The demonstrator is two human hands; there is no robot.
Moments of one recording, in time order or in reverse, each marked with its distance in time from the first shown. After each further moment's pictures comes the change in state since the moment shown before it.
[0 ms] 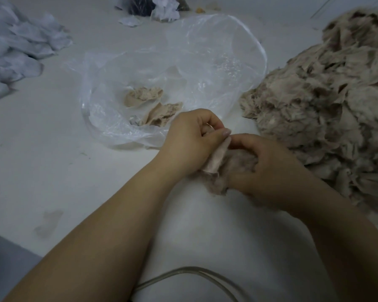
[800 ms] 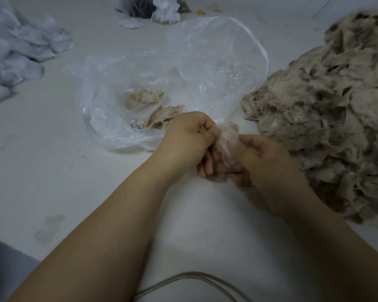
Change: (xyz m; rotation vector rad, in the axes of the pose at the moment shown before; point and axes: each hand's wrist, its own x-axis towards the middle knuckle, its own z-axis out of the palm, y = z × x) left_hand 0.001 0.007 -0.010 -0.267 -0.169 -0.189; right_hand 0.010 0.003 0.019 0.691 0.092 0.157
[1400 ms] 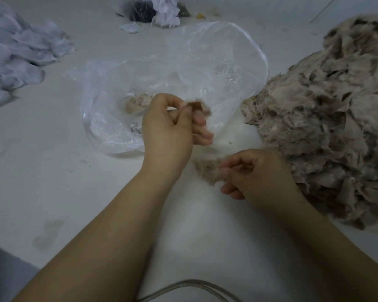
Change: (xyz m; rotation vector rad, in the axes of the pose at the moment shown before) left_hand 0.002 0.004 -0.003 -0.213 0.460 0.231; right_hand 0.003 0.014 0.002 -0.240 0.021 -0.006
